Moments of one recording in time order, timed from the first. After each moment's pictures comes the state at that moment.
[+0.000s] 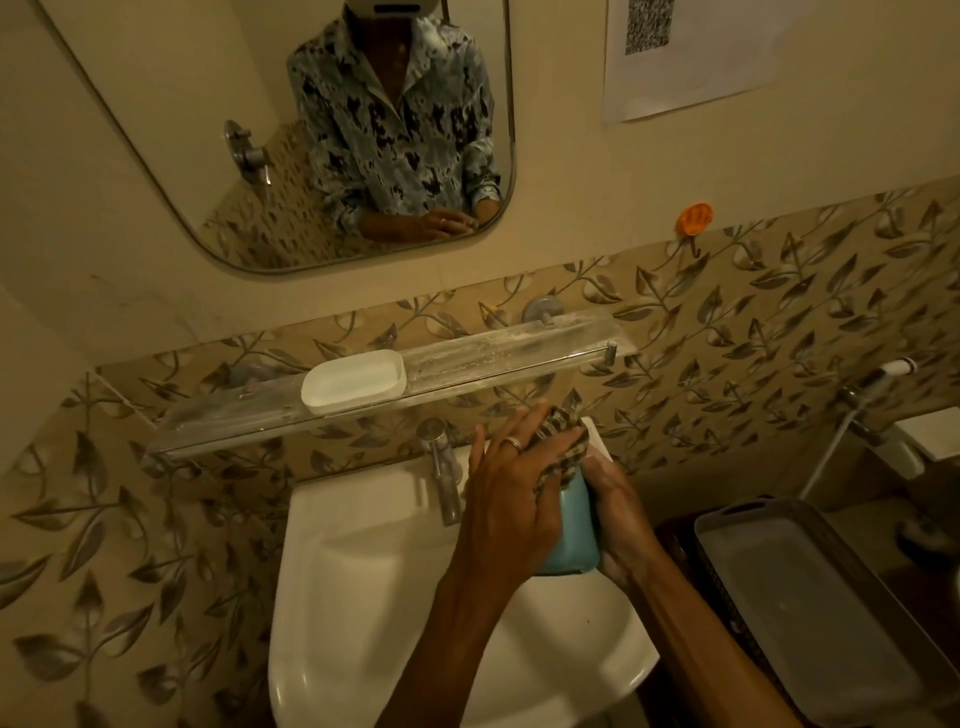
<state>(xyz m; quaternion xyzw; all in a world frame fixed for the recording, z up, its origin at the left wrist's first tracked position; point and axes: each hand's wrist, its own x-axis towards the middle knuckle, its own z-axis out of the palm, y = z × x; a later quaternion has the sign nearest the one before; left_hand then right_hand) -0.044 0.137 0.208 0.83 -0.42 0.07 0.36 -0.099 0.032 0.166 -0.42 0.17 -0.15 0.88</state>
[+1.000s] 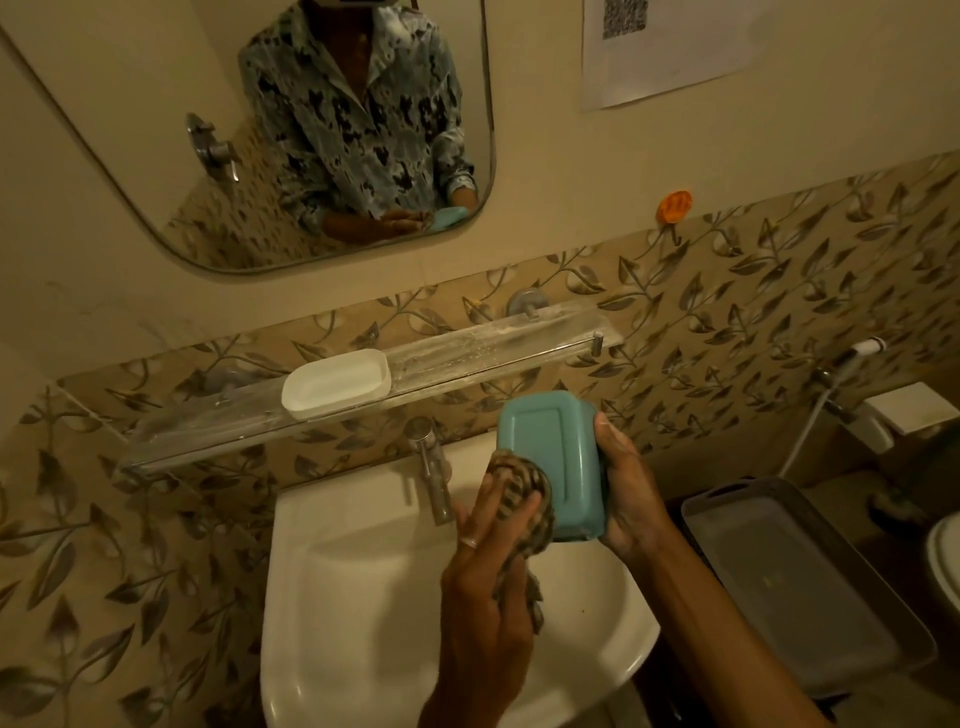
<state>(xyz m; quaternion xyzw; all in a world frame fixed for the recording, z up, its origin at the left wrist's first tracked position) -0.094 0.188 0.177 0.75 -0.35 0.02 0.55 -0.096 0.017 0.174 -0.31 0.19 -0.15 0.92</state>
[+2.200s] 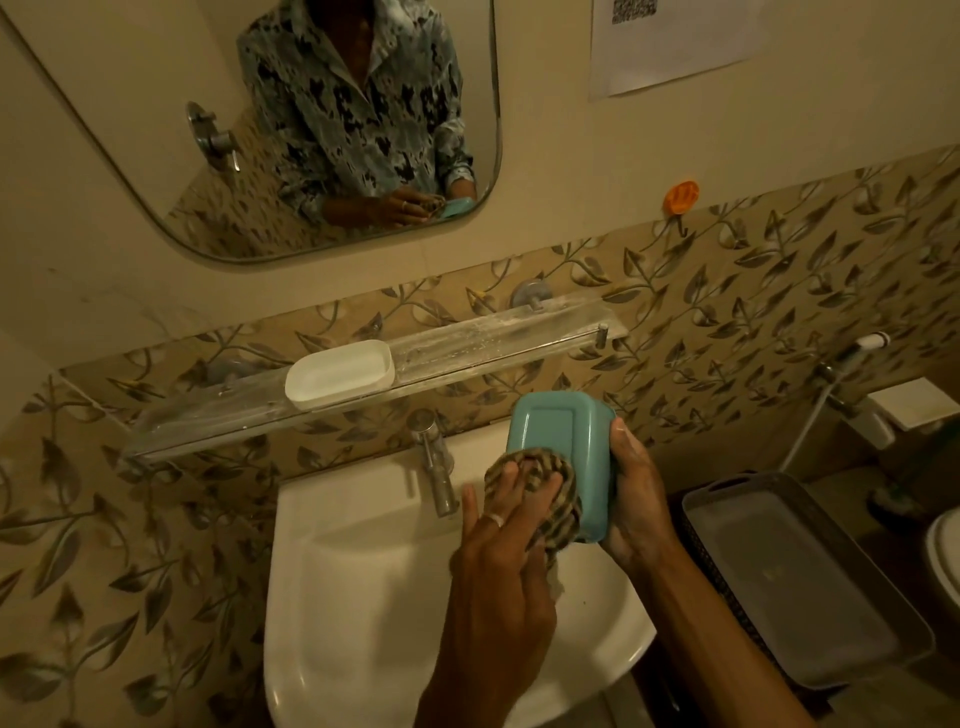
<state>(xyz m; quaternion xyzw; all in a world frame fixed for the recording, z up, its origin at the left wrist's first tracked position) -0.097 0.183 0.198 0.82 -0.38 0.02 0.43 -0.103 0.029 0.169 -0.33 0.22 -0.22 0.89</state>
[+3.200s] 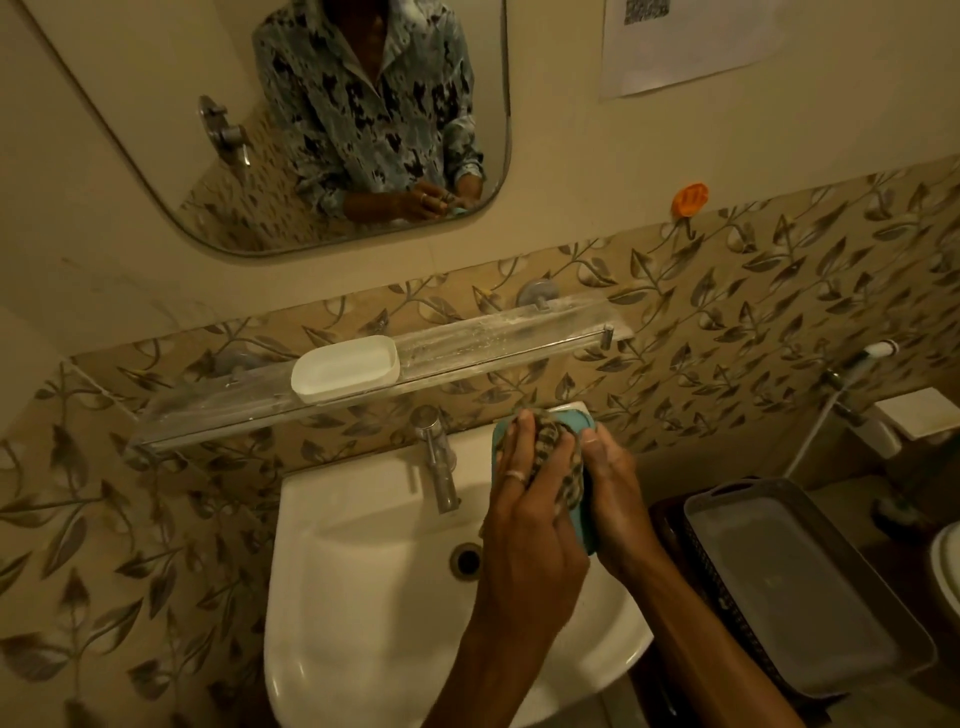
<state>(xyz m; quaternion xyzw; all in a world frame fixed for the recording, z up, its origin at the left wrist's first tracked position) -0.086 0.144 0.192 0.82 -0.35 0.04 0.45 -0.100 0.040 0.172 -0.58 0.21 -0.25 0.74</state>
